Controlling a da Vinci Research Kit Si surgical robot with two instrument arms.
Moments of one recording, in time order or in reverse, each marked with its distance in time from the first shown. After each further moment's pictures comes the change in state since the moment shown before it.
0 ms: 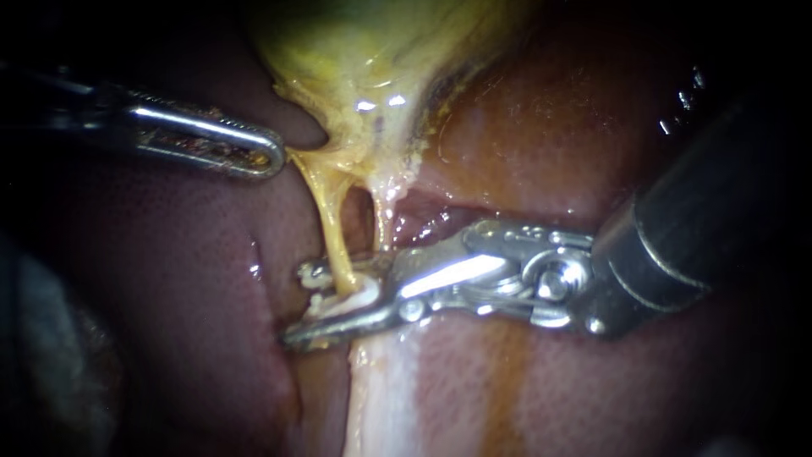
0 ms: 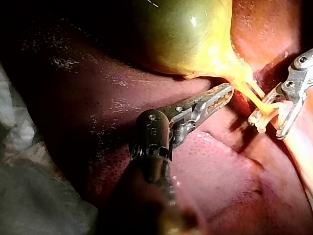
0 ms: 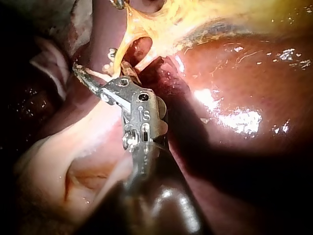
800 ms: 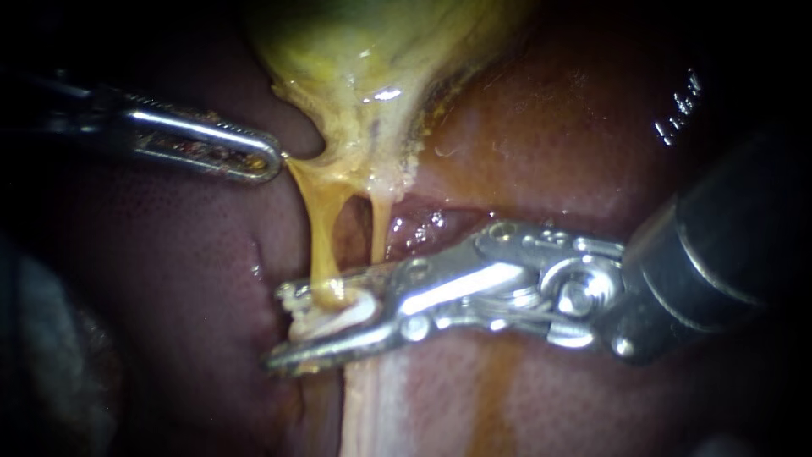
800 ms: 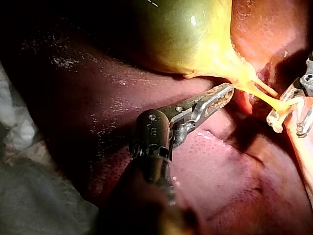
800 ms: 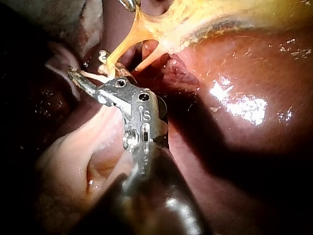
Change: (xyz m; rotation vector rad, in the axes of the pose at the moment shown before) right arm 0.003 -0.004 -0.001 0.103 -0.012 0.020; left arm 0.000 0.000 0.000 -0.002 -0.001 0.001
